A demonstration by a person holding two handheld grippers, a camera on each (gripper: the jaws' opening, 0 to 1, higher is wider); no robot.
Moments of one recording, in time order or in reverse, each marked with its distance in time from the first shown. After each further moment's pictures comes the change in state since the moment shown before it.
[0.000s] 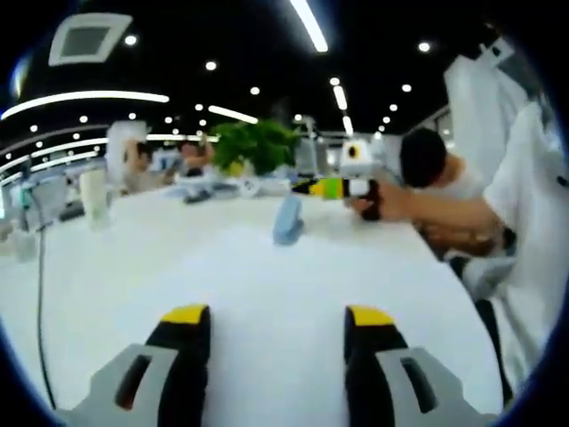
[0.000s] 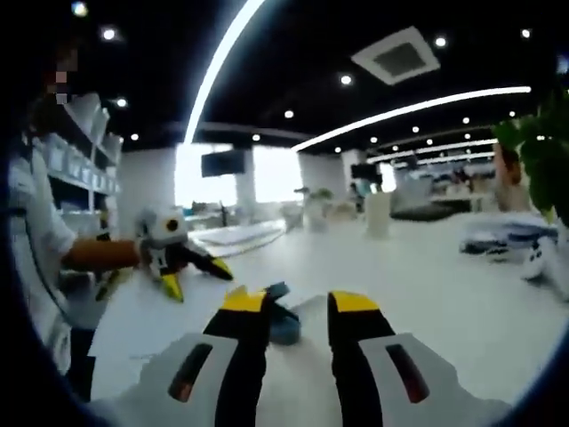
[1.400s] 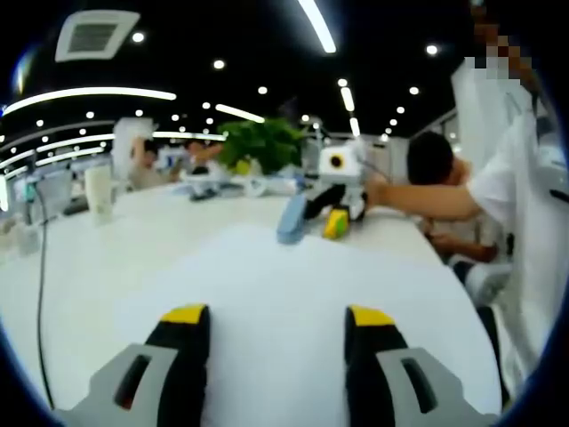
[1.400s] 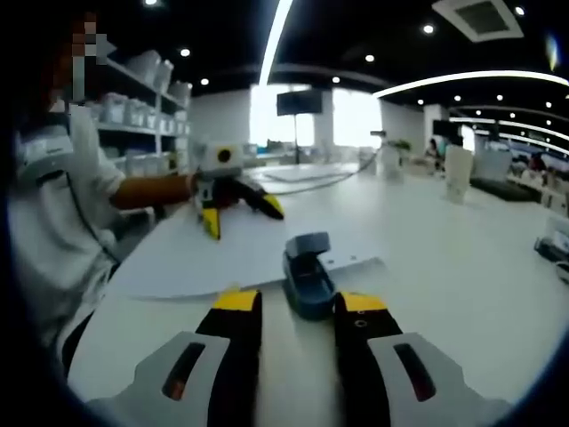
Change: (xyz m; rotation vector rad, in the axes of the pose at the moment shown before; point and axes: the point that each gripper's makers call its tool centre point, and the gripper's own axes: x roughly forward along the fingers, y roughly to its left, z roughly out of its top) left arm 0.002 0.001 -0.001 -0.026 0.002 0.023; right arm 0.033 0.030 -0.042 -0.052 0.230 0.388
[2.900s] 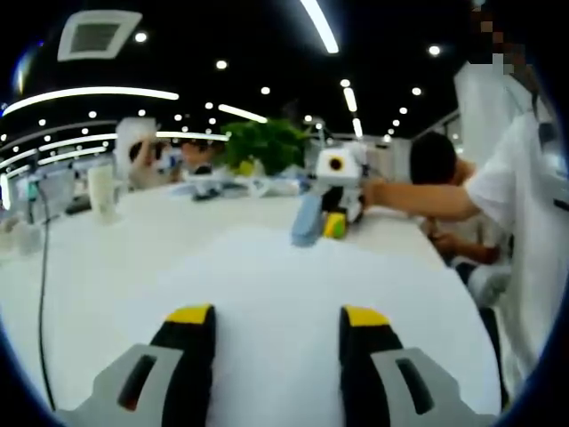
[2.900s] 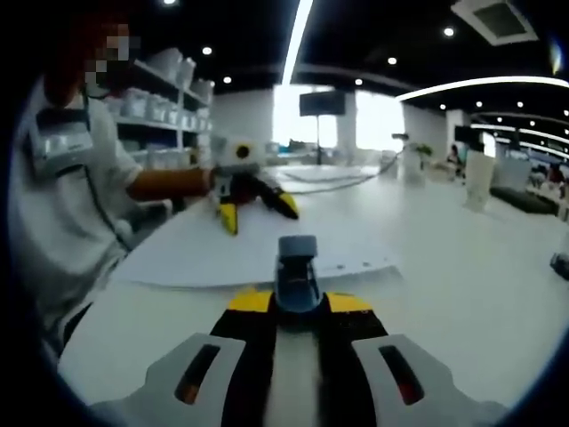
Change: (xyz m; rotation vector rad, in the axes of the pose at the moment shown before) left arm 0.002 0.003 0.001 -0.005 -0.001 0.013; right arm 0.006 0.007 -0.004 -0.074 0.022 0.100
